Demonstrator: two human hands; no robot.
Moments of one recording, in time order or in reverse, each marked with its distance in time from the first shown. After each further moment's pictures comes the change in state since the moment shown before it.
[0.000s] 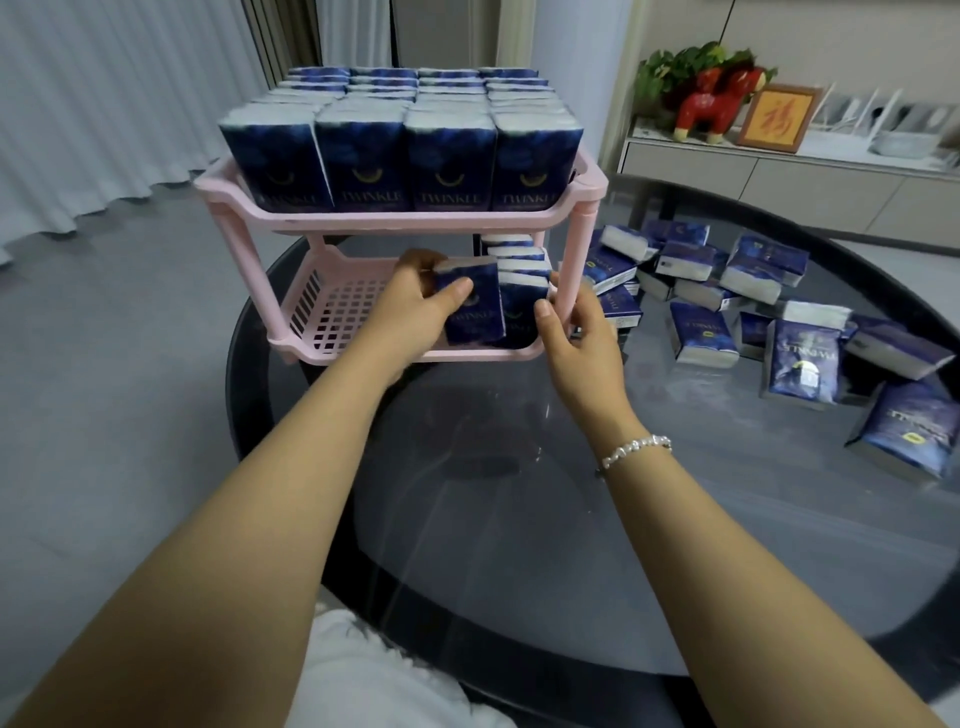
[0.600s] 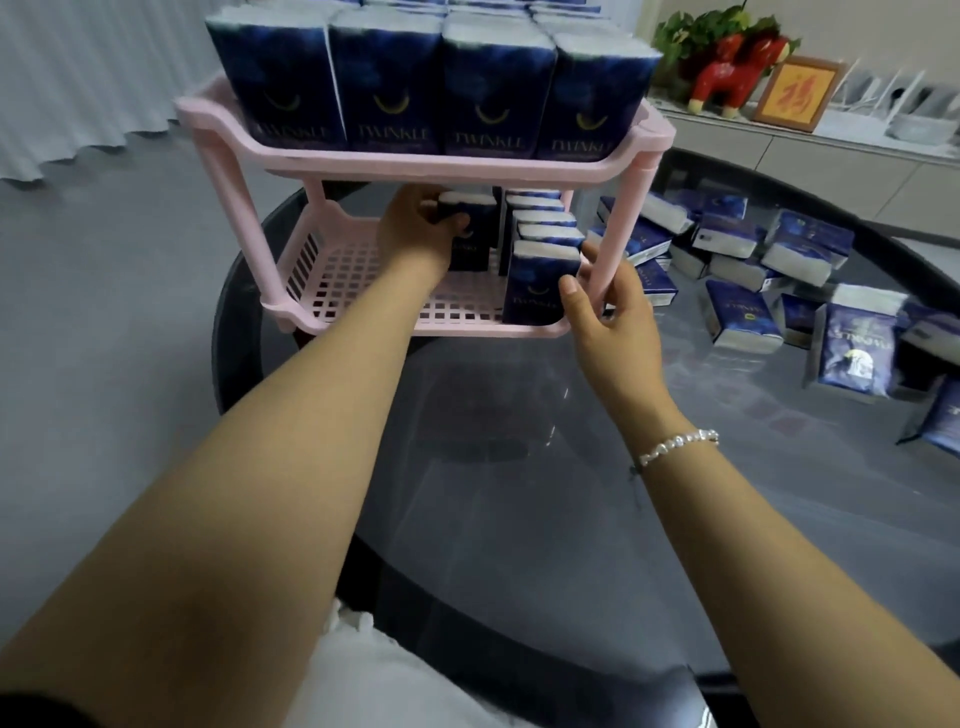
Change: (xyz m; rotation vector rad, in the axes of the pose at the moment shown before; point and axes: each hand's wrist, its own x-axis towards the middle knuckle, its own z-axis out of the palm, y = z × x) left_hand 0.069 -0.023 0.003 0.183 0.277 -0.041; right_hand 0.003 0.009 0.002 -0.048 0.043 0.010
